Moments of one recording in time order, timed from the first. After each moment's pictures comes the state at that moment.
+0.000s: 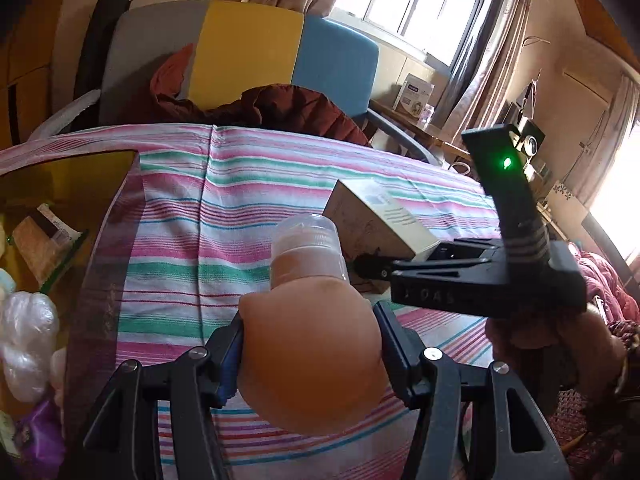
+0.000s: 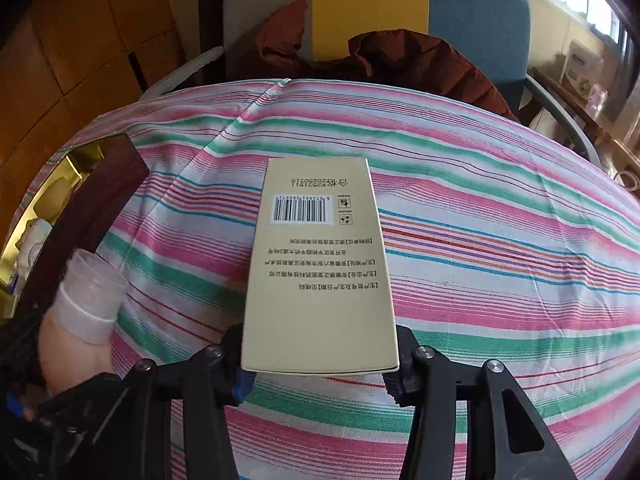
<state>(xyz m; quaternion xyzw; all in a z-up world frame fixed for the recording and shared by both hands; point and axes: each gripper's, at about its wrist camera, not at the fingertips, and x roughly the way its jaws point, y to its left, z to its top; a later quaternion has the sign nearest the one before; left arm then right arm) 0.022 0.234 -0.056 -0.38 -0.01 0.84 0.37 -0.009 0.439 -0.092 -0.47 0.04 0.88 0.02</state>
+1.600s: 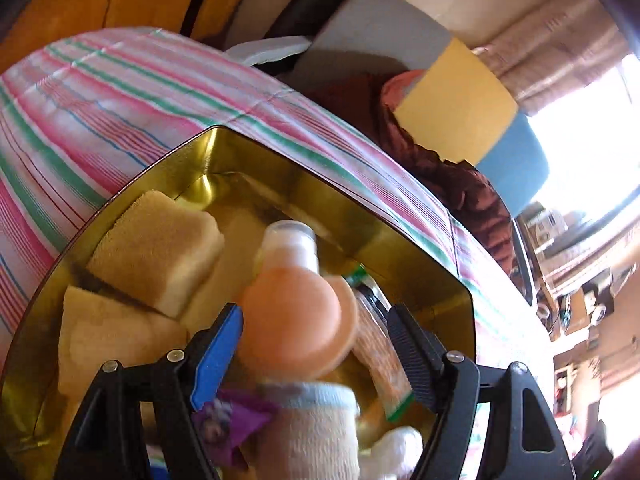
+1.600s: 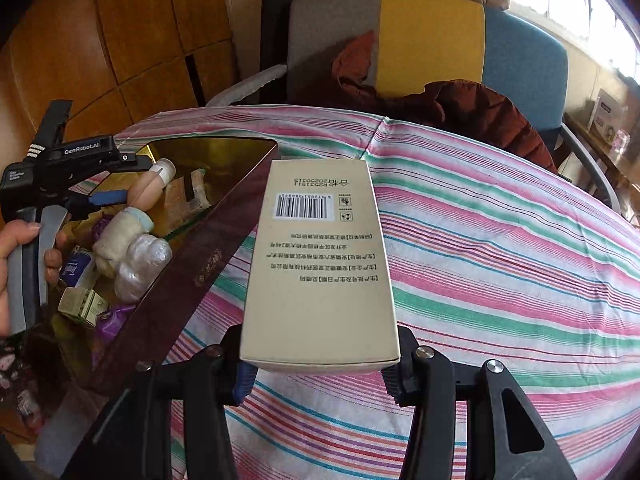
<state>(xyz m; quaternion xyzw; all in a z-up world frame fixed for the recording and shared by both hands) -0.150 0.035 -0.064 -0.47 -0.20 0.85 0.14 0.013 0.322 -0.049 -0.43 0.02 0.90 -0.02</state>
